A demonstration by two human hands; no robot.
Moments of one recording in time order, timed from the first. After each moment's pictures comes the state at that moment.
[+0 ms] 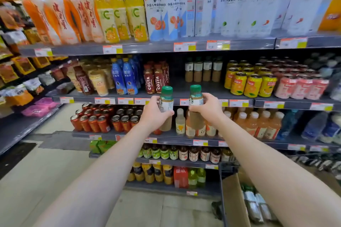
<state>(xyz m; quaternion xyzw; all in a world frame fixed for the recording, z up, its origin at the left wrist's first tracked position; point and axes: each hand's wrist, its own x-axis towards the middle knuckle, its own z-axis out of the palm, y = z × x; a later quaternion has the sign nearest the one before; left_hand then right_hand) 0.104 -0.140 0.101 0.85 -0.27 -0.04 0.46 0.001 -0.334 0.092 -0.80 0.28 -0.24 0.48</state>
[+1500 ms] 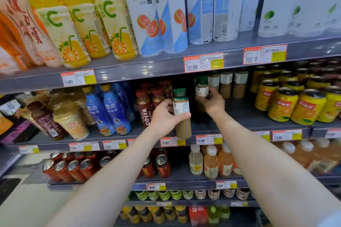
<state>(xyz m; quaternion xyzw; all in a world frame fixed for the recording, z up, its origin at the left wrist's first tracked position) 0.351 -0.291 0.069 0.77 -0.34 -0.14 0.52 0.298 -0.513 0.026 -0.71 0.34 -0.35 0.51</state>
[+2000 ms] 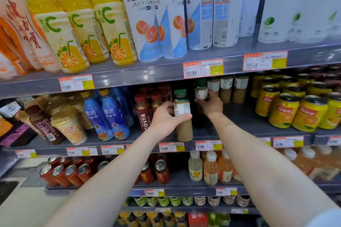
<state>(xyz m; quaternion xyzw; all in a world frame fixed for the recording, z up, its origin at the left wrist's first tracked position) 0.351 -0.303 0.080 0.78 -0.33 -0.14 0.52 0.309 -0.521 0.033 -0.73 0.36 -0.33 0.47</state>
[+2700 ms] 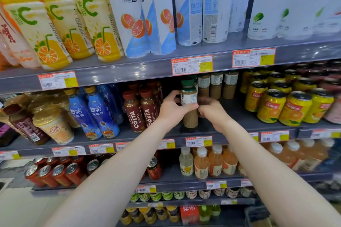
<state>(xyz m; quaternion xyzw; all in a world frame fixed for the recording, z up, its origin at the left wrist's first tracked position) 0.334 -0.360 0.081 0.75 -0.36 -0.11 0.54 0.234 -0.495 0.053 -0.68 0.25 -0.22 0.66</state>
